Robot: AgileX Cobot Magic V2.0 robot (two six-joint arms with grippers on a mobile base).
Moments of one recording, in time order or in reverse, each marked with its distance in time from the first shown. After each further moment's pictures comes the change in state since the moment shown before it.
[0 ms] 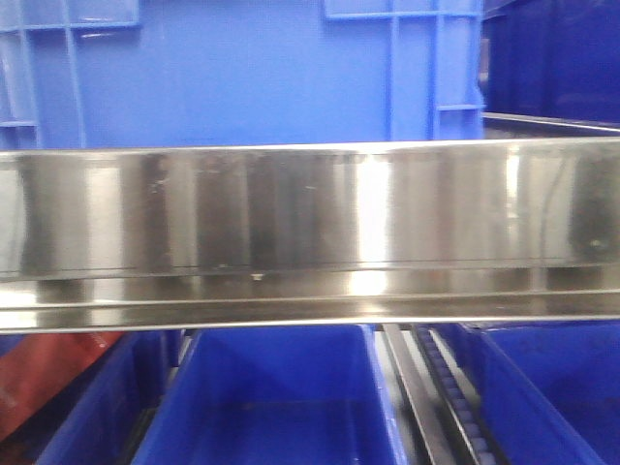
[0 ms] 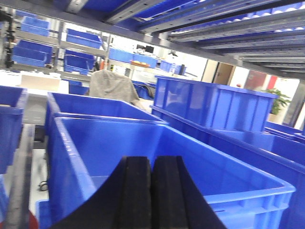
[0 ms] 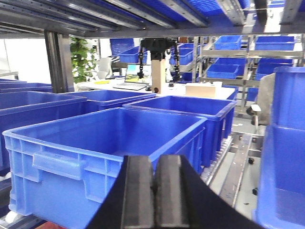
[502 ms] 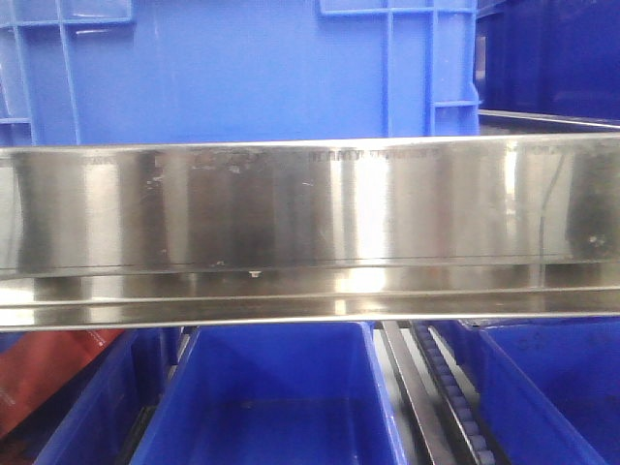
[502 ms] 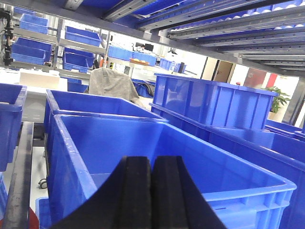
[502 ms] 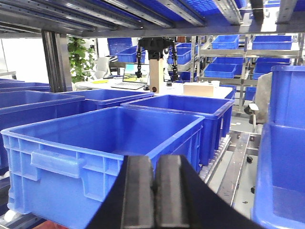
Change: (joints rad) left arm -0.001 0.000 0.004 0.000 0.000 0.000; right arm 0.000 0.000 0.000 0.000 0.000 0.000
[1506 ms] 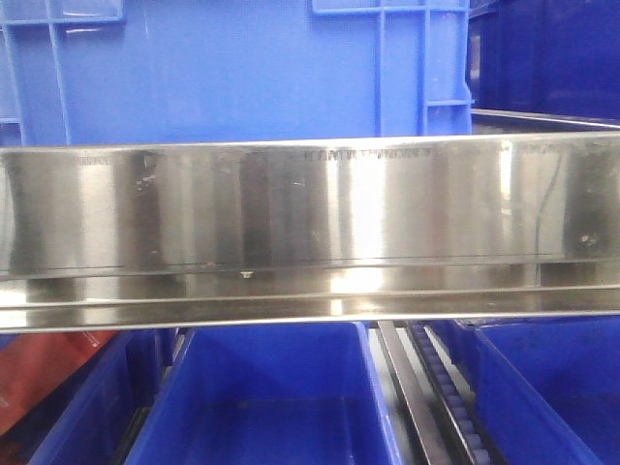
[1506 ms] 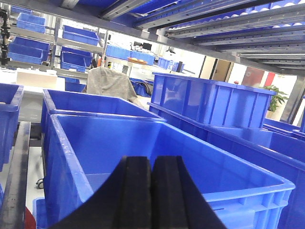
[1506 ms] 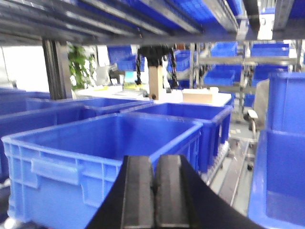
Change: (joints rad) left arm 0.000 0.000 0.000 0.000 0.000 0.002; right arm -0.008 -0.043 0.008 0.000 -0.034 -0.011
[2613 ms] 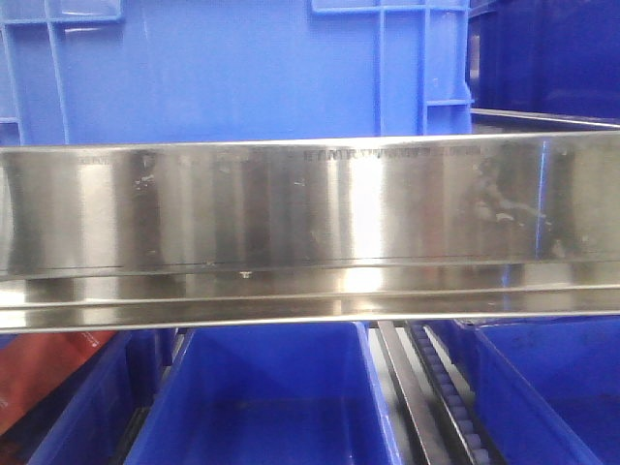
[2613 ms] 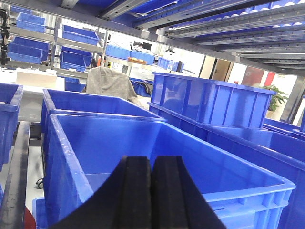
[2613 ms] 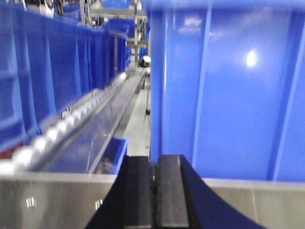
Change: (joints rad) left arm 0.000 0.000 0.000 0.000 0.000 0.000; right arm -0.646 -0.225 0.722 0.413 -0.365 -0.358
